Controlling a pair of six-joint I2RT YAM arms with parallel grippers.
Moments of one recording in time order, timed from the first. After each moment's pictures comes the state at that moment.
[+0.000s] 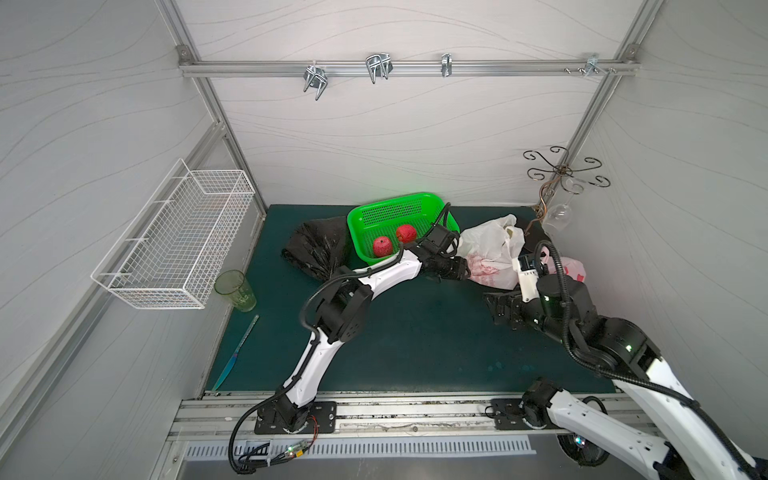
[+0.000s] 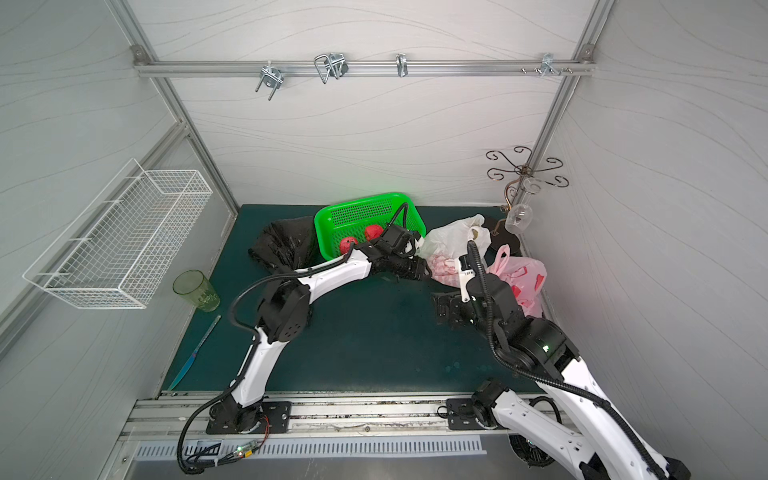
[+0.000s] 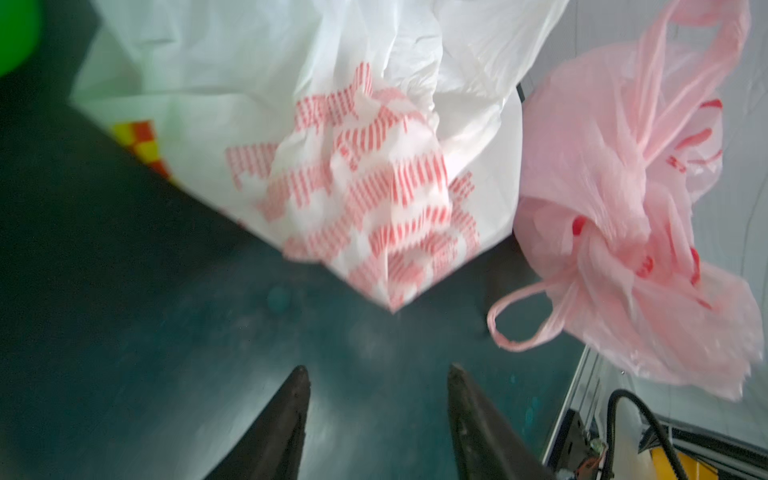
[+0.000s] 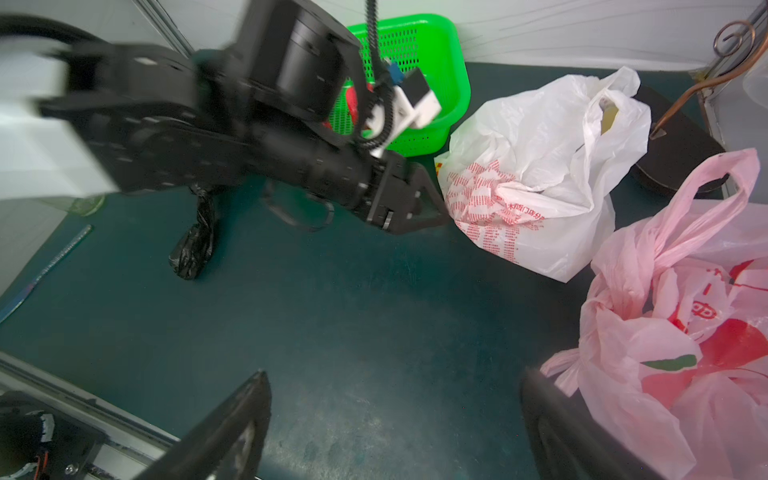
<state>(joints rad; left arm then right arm) -0.77 2.13 1.75 -0.46 0.35 -0.50 0.72 0.74 1.05 -0.99 0.20 0.34</state>
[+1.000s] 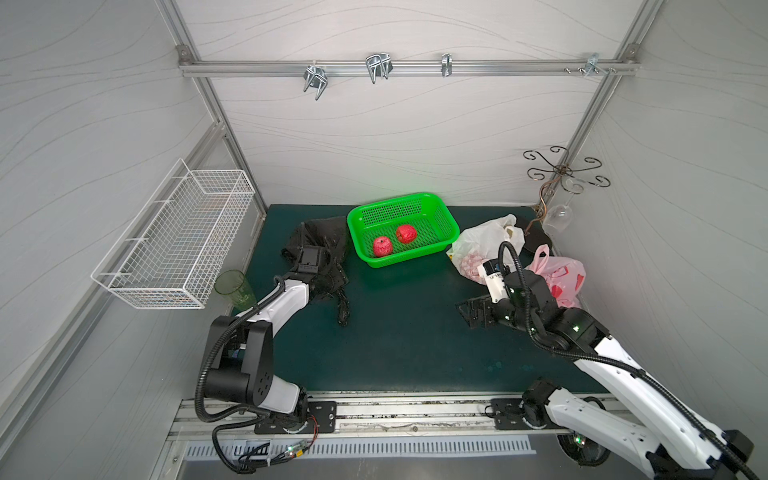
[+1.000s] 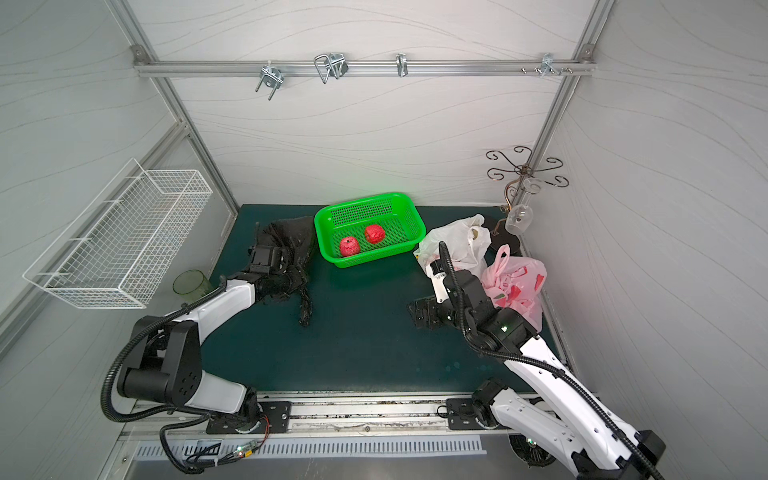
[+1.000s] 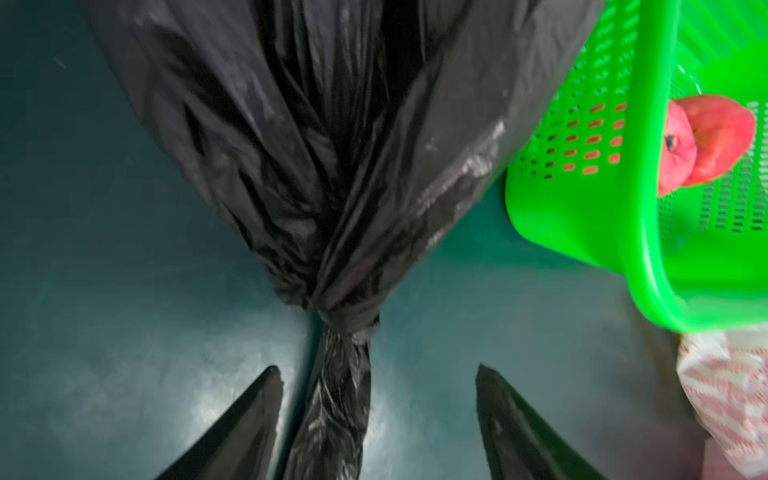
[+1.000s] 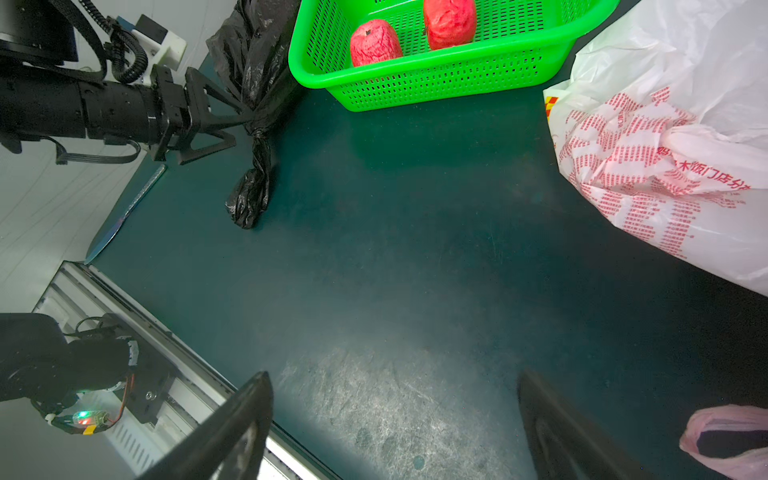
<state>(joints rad) -0.13 1.49 0.85 -0.33 0.08 -0.70 0.70 0.82 0.88 -0.77 -0.07 0.34</state>
